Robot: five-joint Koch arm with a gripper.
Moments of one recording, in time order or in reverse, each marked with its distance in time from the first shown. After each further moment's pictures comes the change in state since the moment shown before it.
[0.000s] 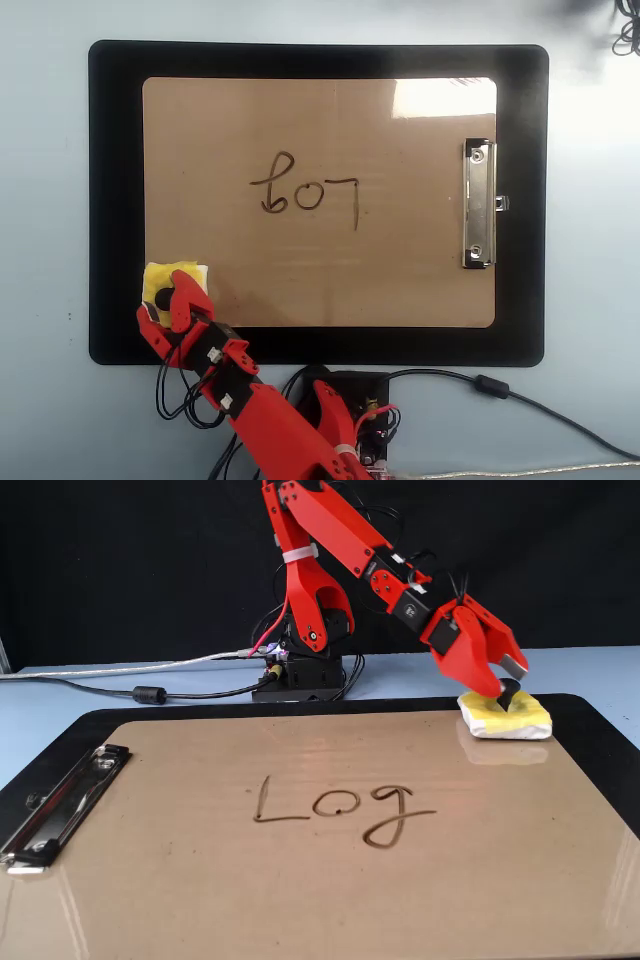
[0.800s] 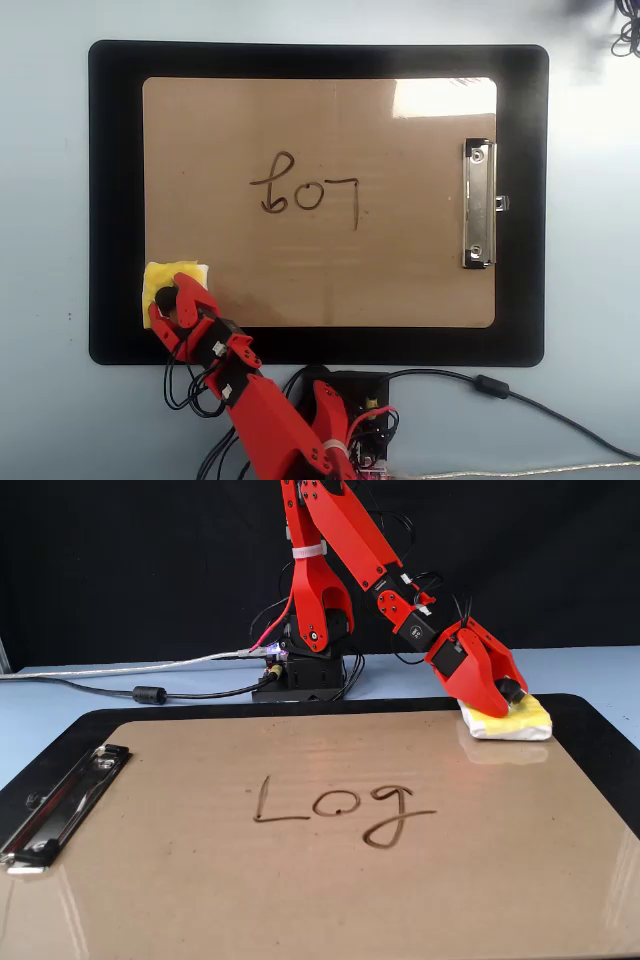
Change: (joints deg) arm 0.6 -8.1 4.0 -8.3 0.0
